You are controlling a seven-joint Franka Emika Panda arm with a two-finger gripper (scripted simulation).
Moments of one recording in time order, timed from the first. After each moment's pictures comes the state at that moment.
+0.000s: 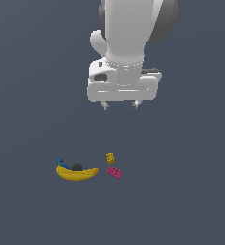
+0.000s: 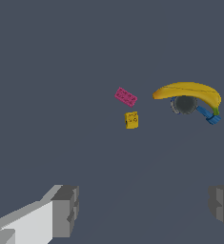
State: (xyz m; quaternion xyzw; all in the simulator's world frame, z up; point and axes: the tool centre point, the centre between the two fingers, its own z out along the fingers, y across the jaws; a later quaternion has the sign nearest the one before) arm 0.002 0.029 0.313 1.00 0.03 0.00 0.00
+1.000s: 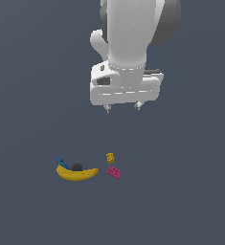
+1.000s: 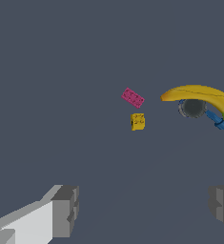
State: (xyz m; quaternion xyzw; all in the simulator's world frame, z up) arm 0.006 0.037 0.309 1.00 0.05 0.00 -0.01
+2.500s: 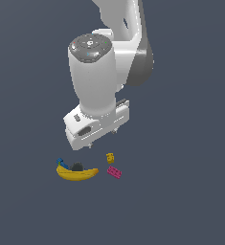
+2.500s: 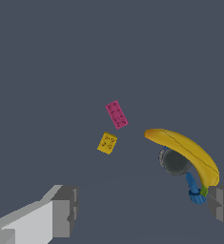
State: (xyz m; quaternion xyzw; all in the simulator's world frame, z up) arm 0.078 -0.033 0.240 0.95 0.30 0.00 0.00
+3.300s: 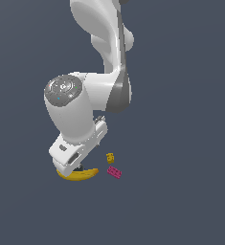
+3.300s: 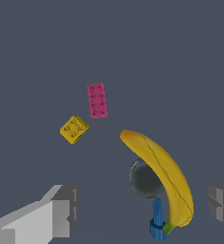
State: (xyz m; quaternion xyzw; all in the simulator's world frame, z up) arm 0.113 -0.087 0.182 0.89 0.45 0.00 0.00
